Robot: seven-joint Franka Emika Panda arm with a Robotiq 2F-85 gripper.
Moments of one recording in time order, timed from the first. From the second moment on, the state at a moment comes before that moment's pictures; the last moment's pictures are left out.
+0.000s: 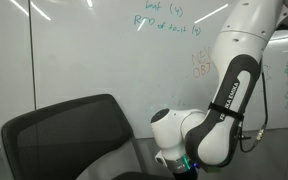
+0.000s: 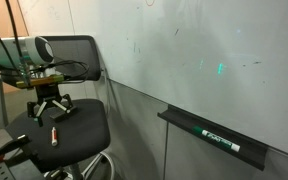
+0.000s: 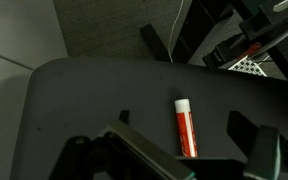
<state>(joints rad) 0.39 0.40 0.21 -2.44 -0.50 2.37 -0.05</state>
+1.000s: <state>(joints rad) 0.39 0.55 0.19 -2.41 -0.46 2.55 0.04</state>
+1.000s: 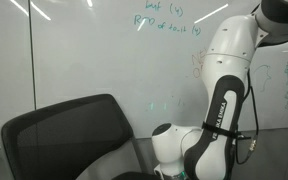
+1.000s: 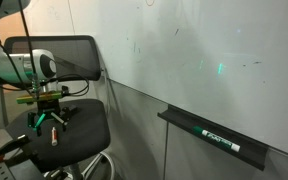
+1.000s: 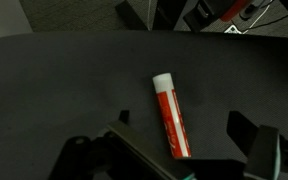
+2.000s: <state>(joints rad) 0.39 0.60 0.17 -2.41 -0.44 2.60 0.05</state>
